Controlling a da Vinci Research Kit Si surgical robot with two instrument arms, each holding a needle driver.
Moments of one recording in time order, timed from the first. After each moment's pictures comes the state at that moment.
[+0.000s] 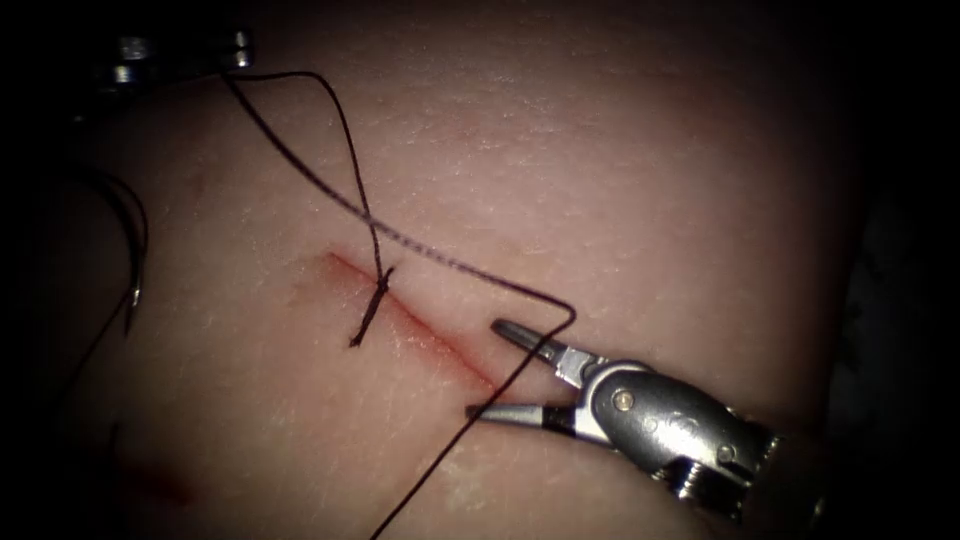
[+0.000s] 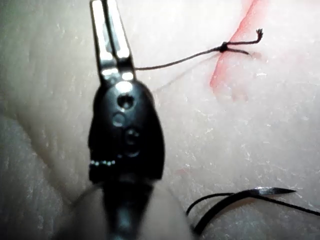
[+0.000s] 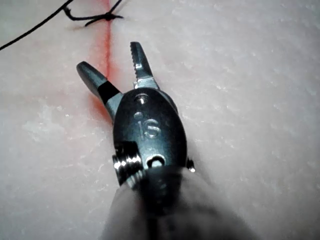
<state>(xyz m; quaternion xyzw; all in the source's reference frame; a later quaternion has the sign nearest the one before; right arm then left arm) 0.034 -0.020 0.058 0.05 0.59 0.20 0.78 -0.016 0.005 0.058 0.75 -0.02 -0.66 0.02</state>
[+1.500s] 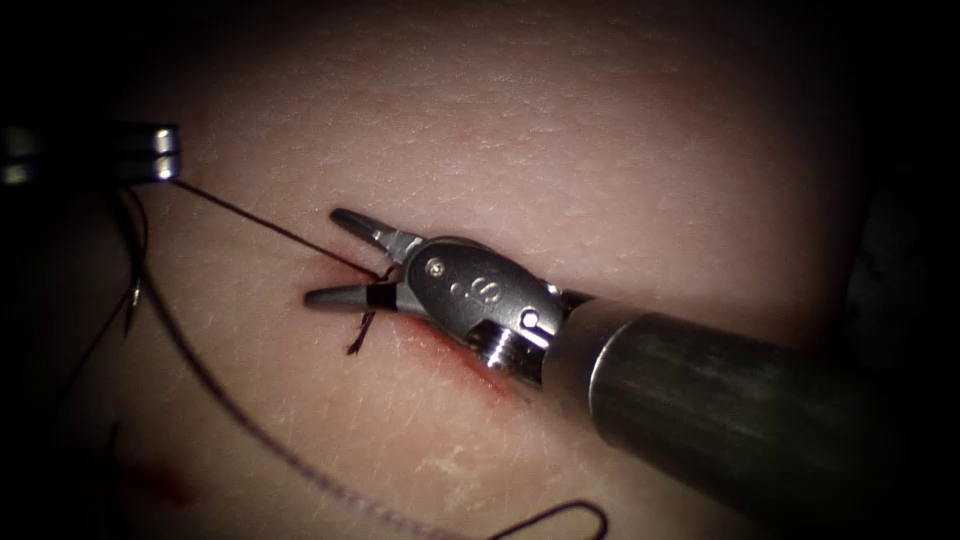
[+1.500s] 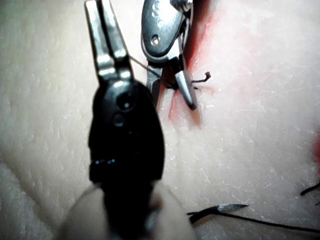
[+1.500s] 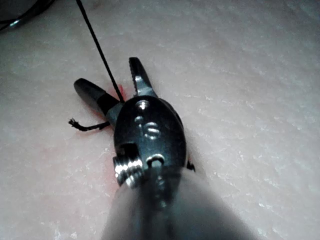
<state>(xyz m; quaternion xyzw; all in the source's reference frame) 0.047 -0.015 0.063 0.08 0.56 0.23 0.79 -0.018 0.000 0.049 0.75 -0.02 -0.66 0.03</state>
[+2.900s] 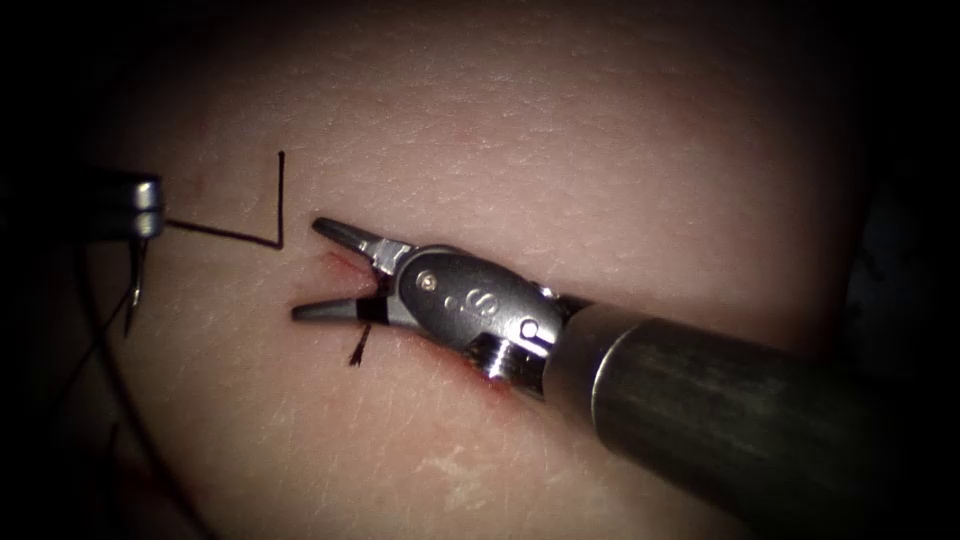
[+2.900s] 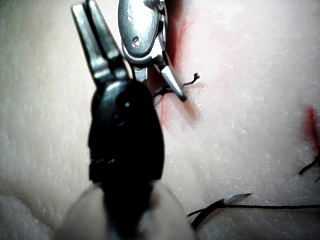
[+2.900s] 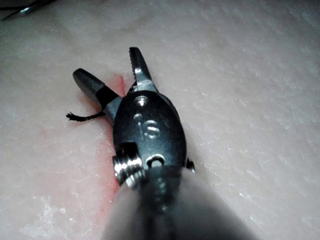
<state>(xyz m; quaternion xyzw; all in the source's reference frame) 0.044 -0.014 0.060 0.04 0.59 0.21 0.78 -0.018 -0.003 0.048 0.75 -0.03 -0.66 0.06</state>
